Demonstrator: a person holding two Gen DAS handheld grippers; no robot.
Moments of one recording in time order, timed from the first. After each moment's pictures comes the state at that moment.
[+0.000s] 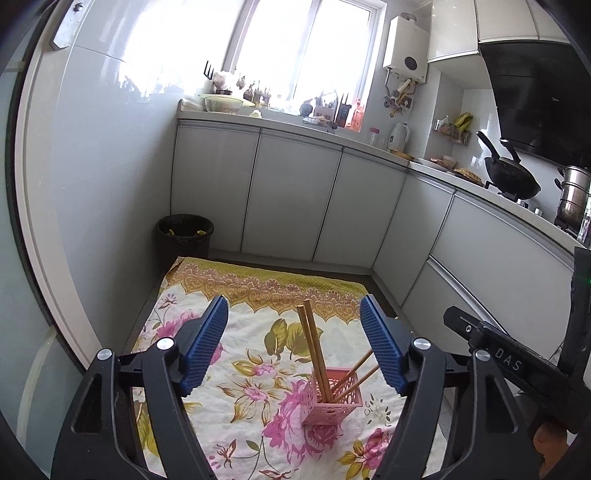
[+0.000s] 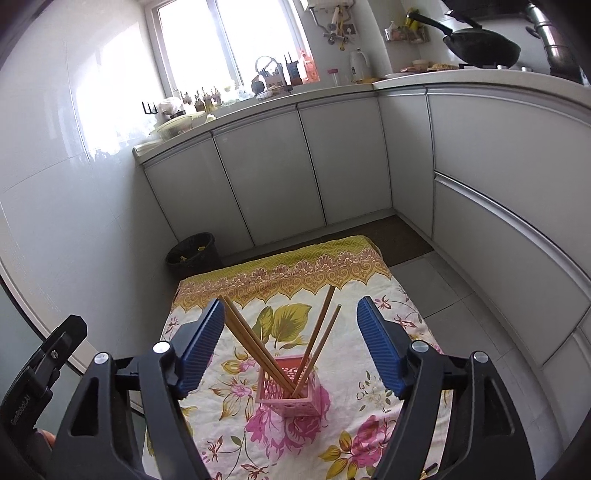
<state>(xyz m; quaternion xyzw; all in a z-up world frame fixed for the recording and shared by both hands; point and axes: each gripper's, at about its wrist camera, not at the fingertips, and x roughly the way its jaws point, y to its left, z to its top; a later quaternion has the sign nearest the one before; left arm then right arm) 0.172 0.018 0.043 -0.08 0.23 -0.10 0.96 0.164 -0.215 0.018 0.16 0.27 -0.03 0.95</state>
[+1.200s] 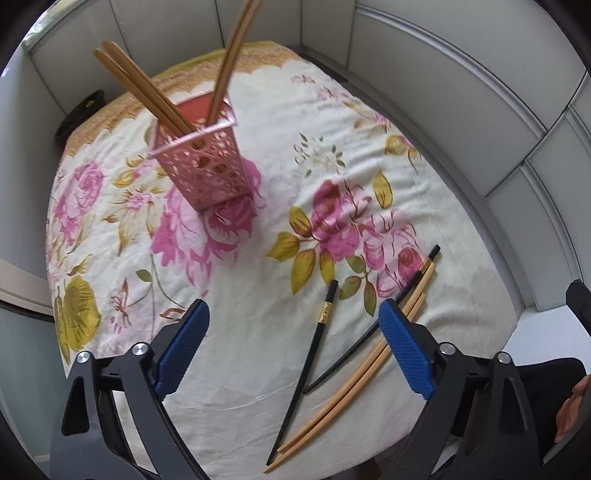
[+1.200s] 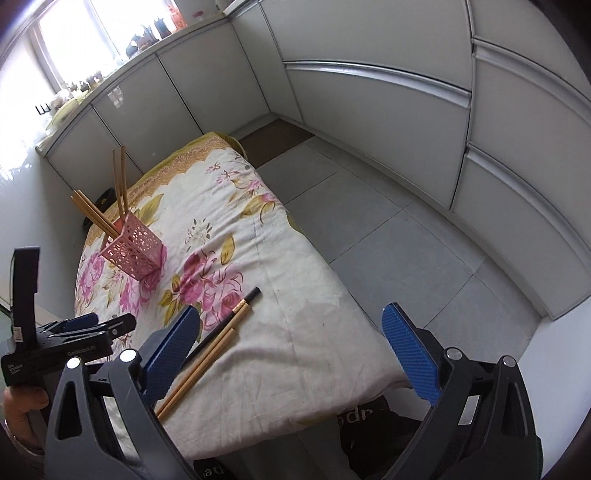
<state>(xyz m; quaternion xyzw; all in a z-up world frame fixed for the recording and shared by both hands) 0.140 -0.135 -0.161 0.16 0.56 -0.21 0.78 -0.041 -0.352 -0.145 0.27 0.42 -0.17 0.85</state>
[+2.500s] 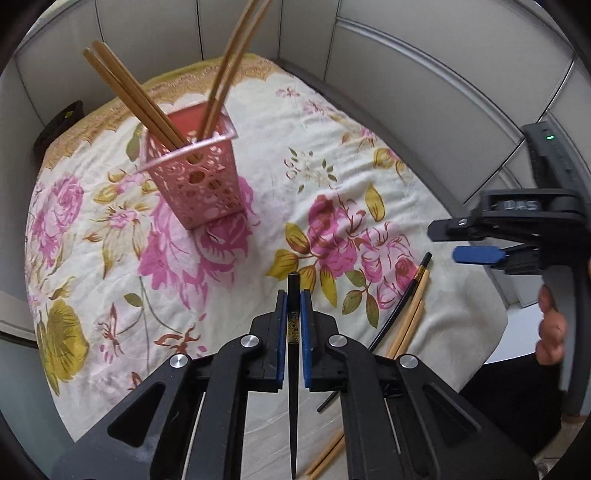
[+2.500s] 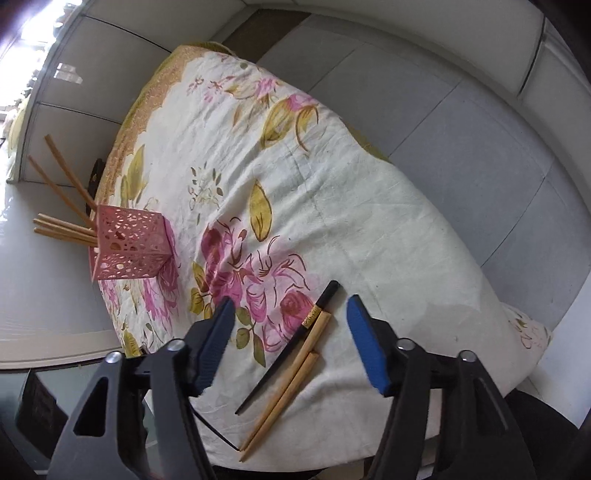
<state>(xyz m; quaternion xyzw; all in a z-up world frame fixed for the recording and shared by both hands) 0.156 -0.096 -0.152 0.12 0.52 -0.27 0.80 0.102 -0.357 -0.228 0.43 0.58 -0.10 0.69</state>
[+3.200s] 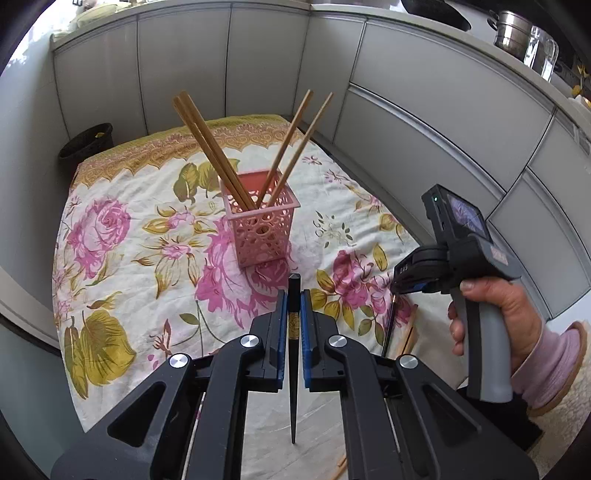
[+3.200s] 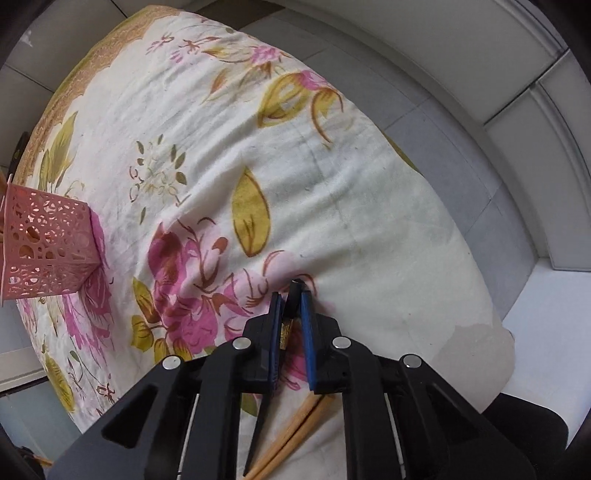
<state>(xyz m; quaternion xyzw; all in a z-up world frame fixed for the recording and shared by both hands) 0.146 -0.042 -0.094 0.06 0.44 -0.28 0.85 0.163 -0.293 -0.247 0.29 0.63 -0.21 0.69</state>
